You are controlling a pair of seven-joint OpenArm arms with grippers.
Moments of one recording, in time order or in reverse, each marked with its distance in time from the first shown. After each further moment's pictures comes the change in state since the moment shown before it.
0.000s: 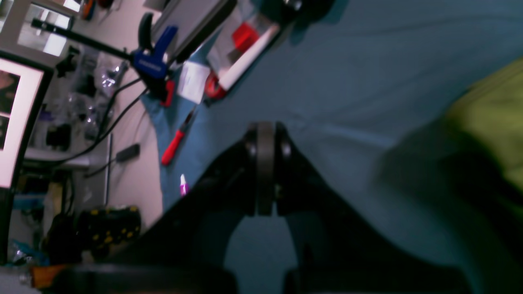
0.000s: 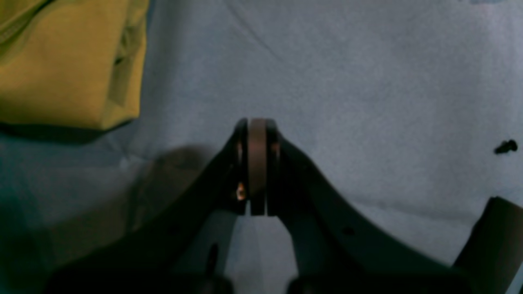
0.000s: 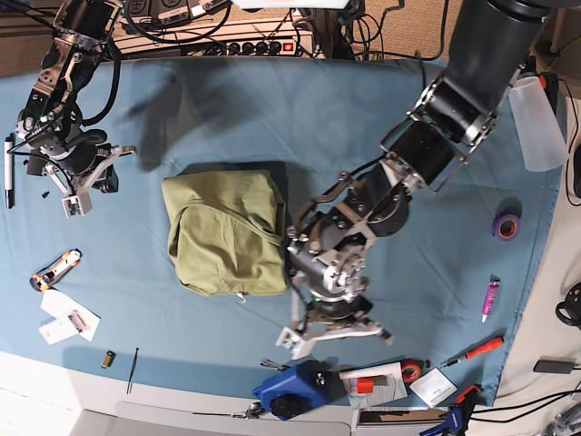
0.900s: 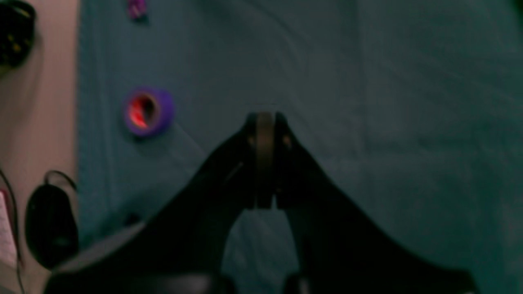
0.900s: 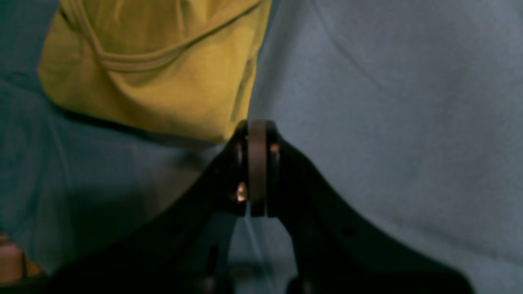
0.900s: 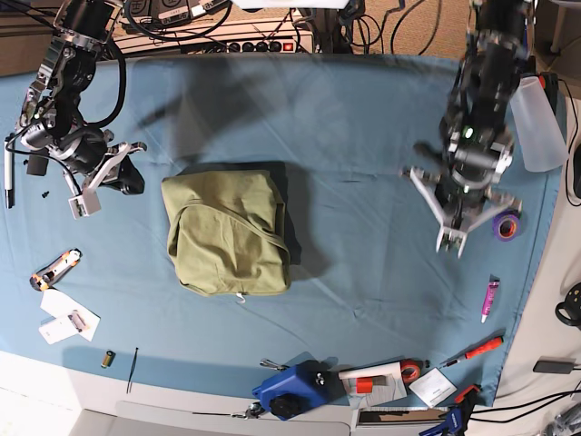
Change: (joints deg) left arm 40.7 -14.4 -35.7 36.0 -19.5 -9.6 -1.2; right arm 0.0 0.0 0.0 0.0 20.9 3.7 -9.5
